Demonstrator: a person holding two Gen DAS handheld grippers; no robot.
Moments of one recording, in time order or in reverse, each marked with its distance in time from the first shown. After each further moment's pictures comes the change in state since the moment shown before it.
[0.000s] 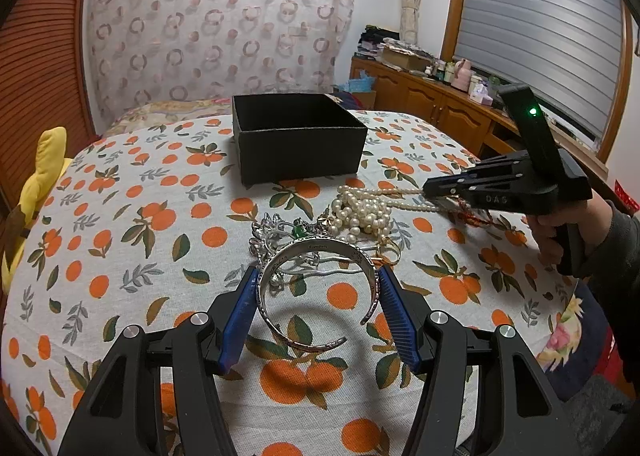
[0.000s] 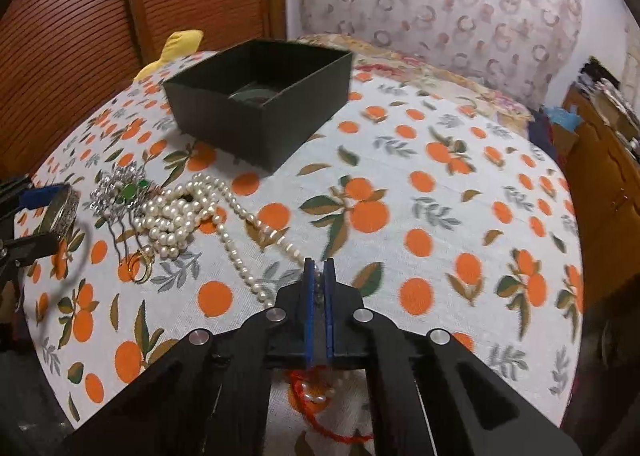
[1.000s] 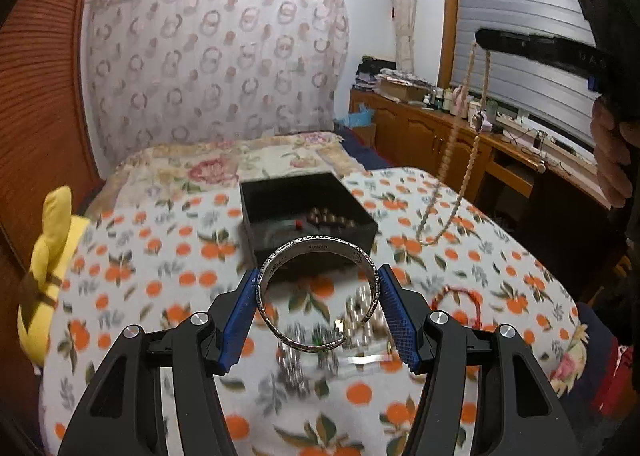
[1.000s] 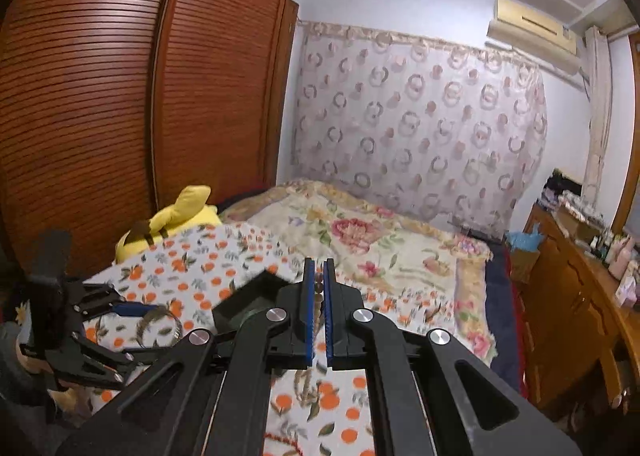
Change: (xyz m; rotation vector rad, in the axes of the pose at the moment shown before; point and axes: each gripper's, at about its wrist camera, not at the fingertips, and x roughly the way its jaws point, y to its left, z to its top) left arm -0.013 0.010 0.079 0.054 -0.118 0.011; right arm -0.181 0.031 0.115 -0.104 -0.468 -0.094
